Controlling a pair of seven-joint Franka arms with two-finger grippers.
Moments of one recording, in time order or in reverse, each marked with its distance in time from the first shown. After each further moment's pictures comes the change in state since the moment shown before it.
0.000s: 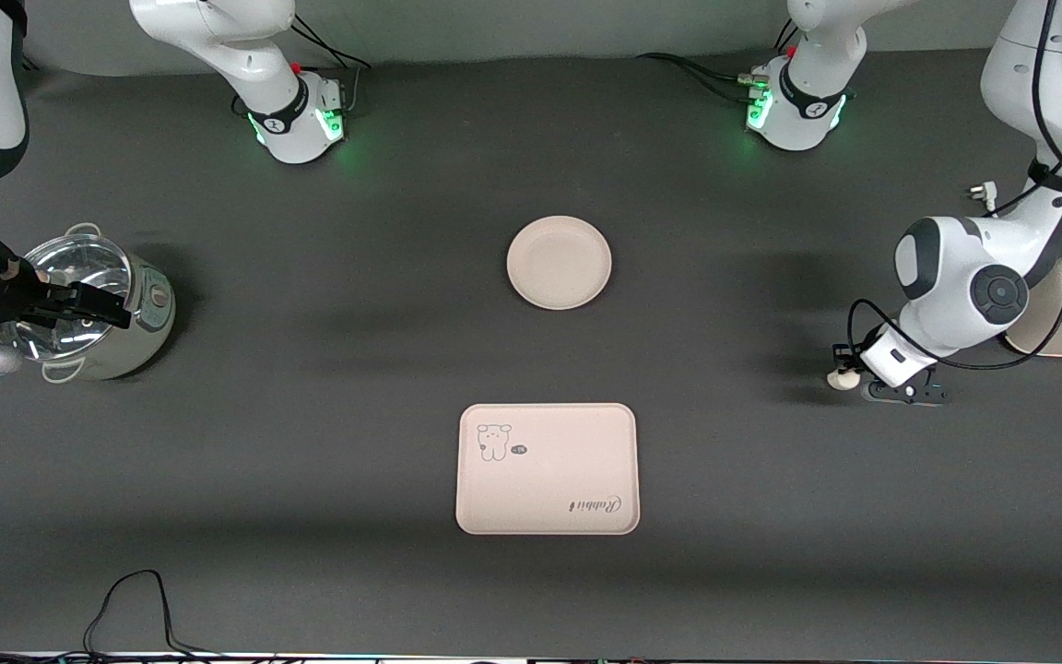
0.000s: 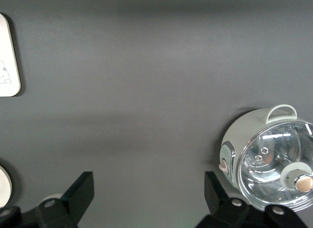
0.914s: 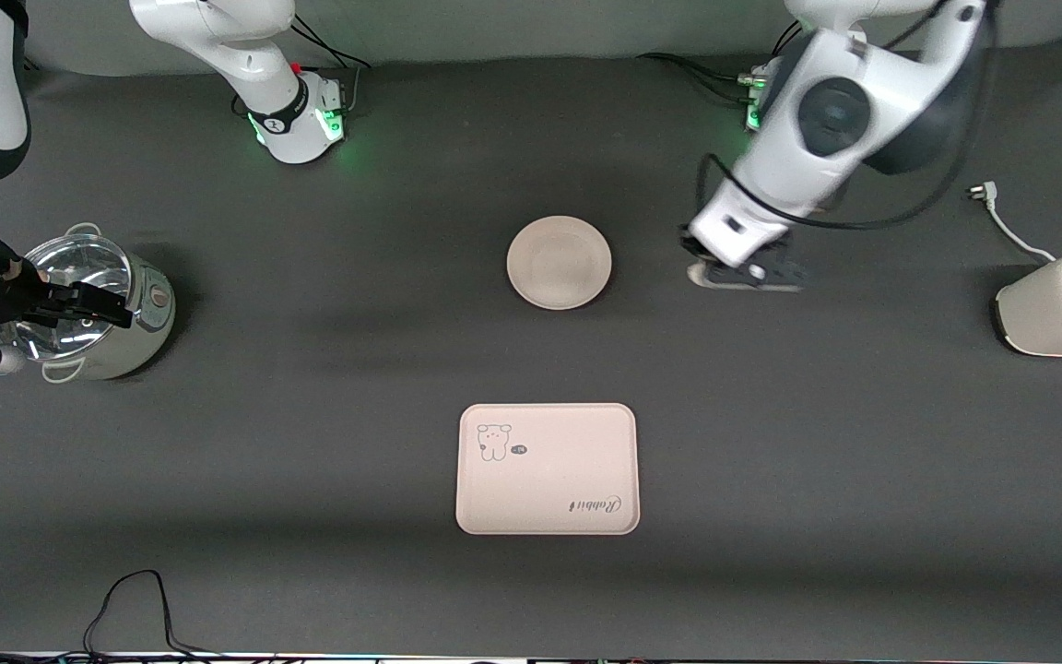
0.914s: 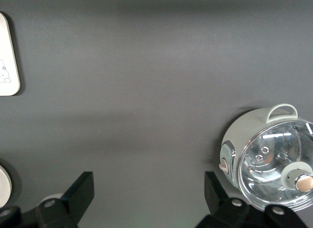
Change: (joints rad) left arm -0.391 -0.412 -0.257 0.138 -0.249 -0.549 -0.620; right arm 0.000 -0.001 0.000 -0.004 0.000 0.000 0.000
